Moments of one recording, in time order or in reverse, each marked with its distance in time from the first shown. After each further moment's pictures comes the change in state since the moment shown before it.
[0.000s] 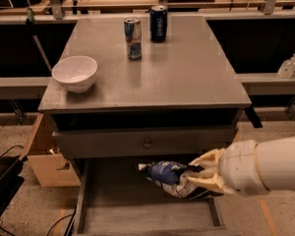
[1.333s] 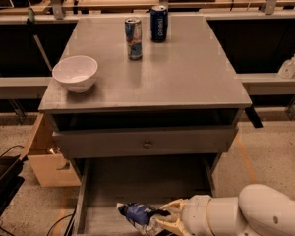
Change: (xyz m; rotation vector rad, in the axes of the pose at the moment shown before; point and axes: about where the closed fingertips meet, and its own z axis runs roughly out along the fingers) arm 0.083 0.075 0.150 -0.106 -0.106 0.192
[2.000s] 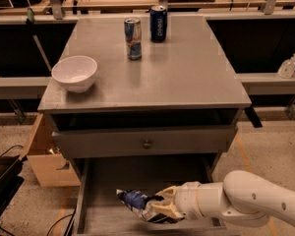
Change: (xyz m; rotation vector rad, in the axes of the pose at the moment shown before) arm 0.012 -0.050 0.043 -0.018 -0.031 0.025
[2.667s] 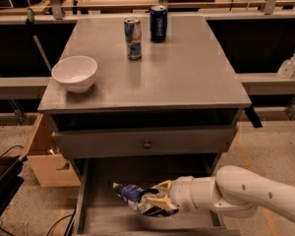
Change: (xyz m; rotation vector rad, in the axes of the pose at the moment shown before) arm -0.004 -0.023 0.027 -0.024 -0.051 0.018
